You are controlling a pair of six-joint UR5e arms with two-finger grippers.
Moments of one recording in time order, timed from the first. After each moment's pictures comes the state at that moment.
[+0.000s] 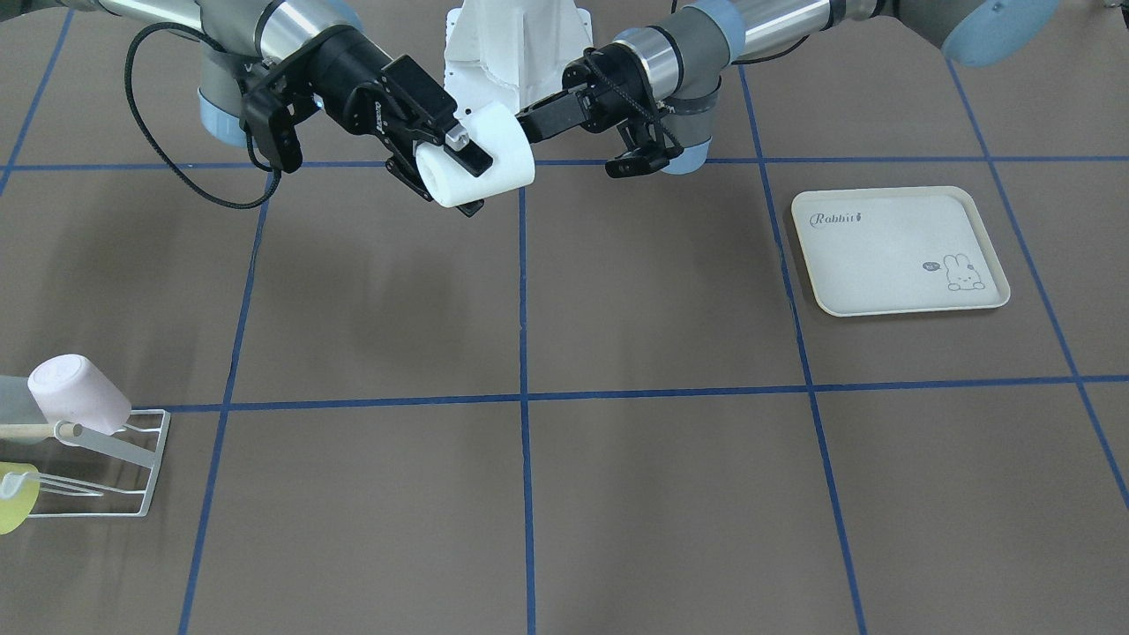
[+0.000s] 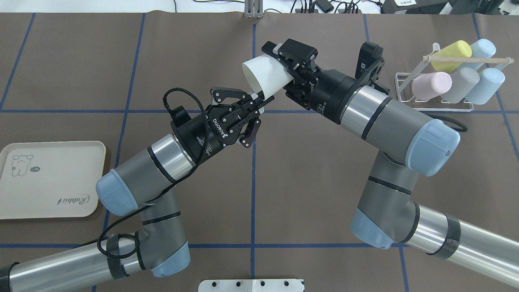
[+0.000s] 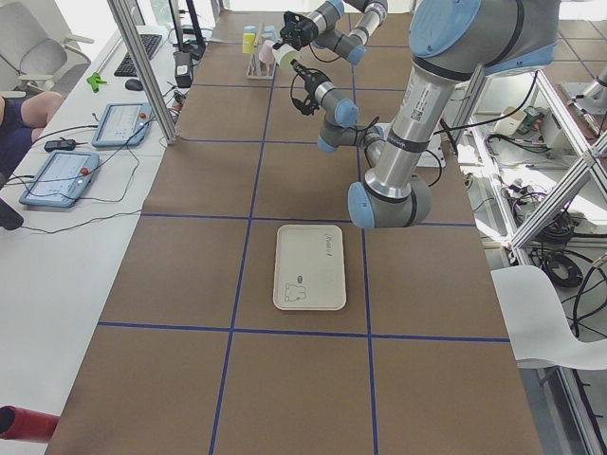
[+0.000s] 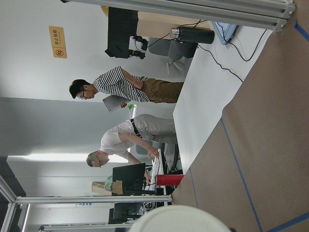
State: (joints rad) left arm -0.37 -2.20 -1.50 -3.33 -1.21 -2.52; right arm 0.54 -1.11 1.79 -0.30 1.34 1.94
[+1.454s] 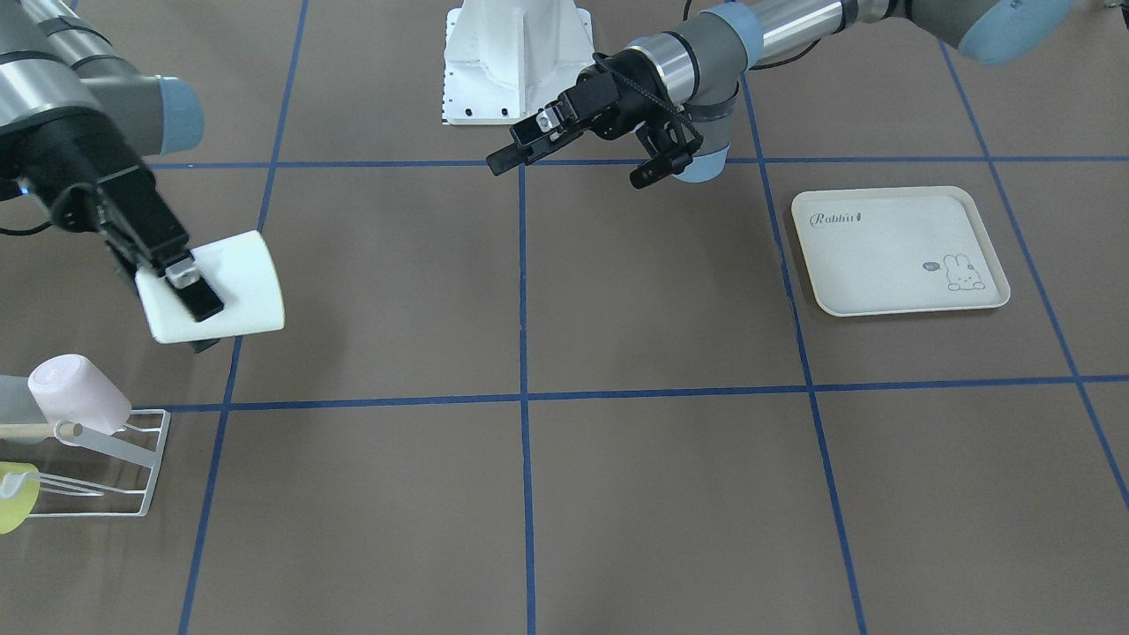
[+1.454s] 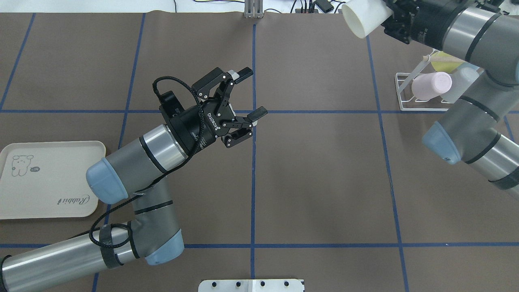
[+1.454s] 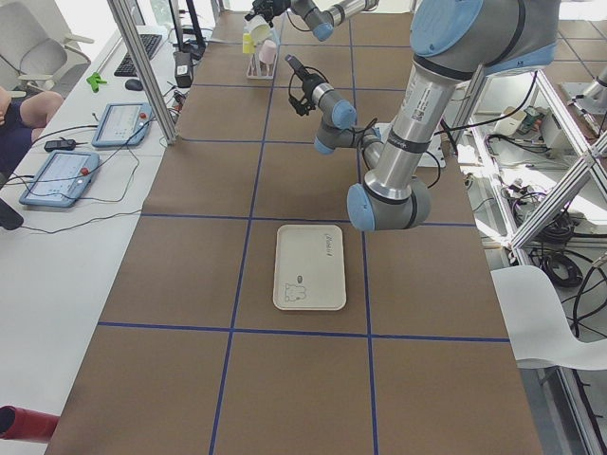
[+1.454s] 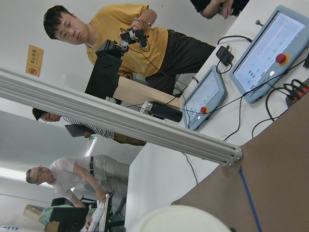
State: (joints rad) left arm -0.43 -2.18 -1.51 -3.31 -1.30 -2.28; right arm 0.97 -1.25 1.69 -0.31 1.67 1.76
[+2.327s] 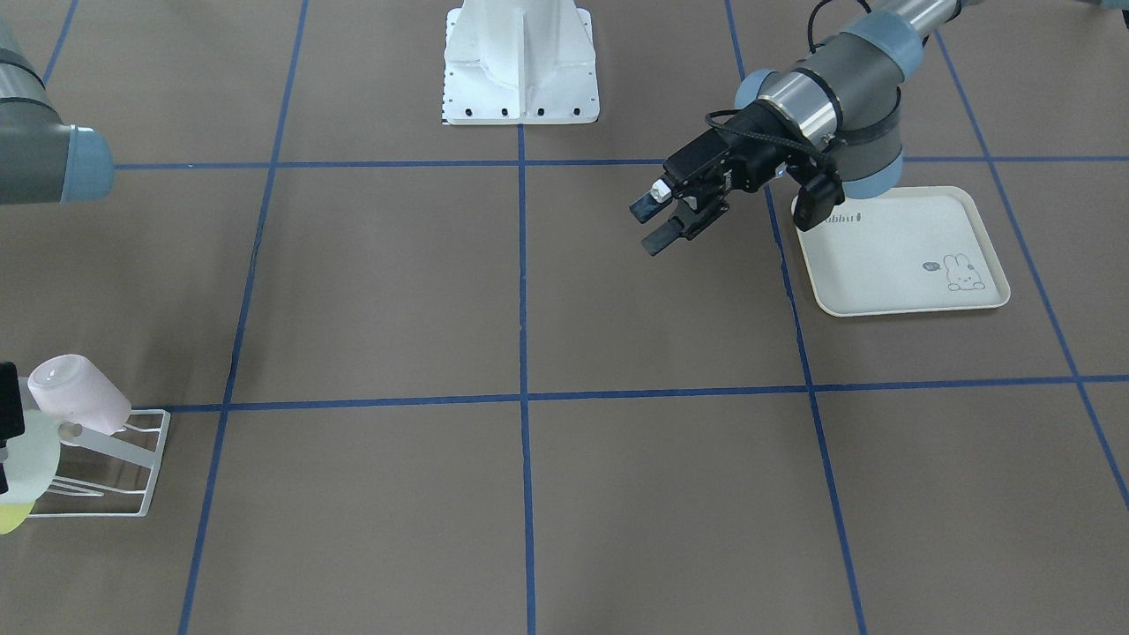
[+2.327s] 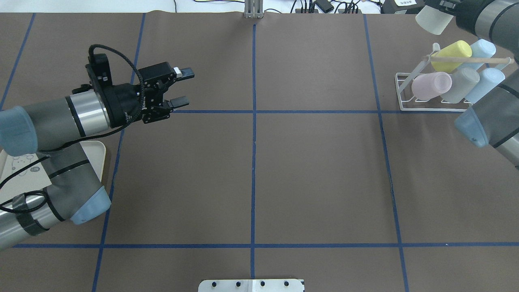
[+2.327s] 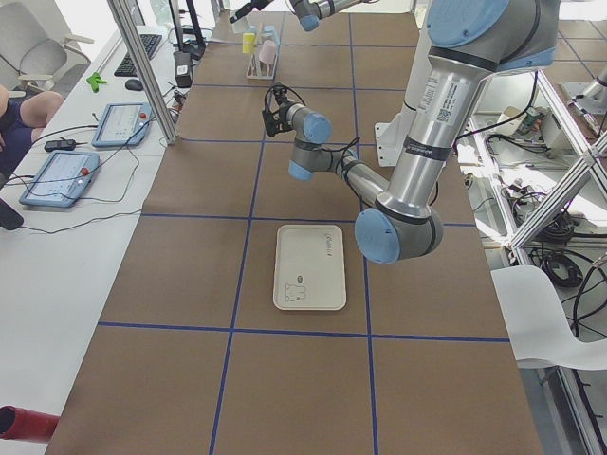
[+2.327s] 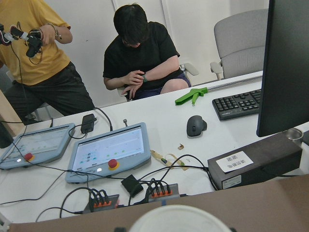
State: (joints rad) left arm -0.66 -1.90 -1.66 -3.06 -1.66 -1.93; right arm 1.07 -1.28 1.53 -0.61 1.50 1.07
